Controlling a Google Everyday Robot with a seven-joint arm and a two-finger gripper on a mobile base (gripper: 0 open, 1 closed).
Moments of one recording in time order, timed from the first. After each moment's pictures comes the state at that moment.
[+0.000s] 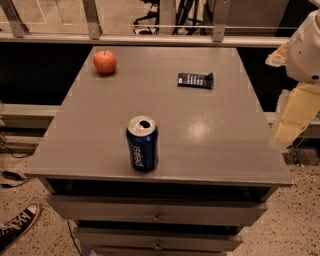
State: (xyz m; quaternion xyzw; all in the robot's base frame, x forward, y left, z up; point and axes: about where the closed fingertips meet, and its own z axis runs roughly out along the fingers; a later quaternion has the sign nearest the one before) arm 0.438 -0.217 0.977 -0.60 0.78 -0.03 0.16
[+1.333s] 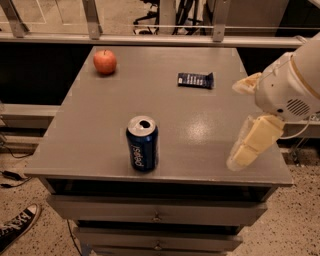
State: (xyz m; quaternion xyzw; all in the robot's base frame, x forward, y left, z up) arm 0.430 -0.154 0.932 -0.59 0.77 0.10 0.25
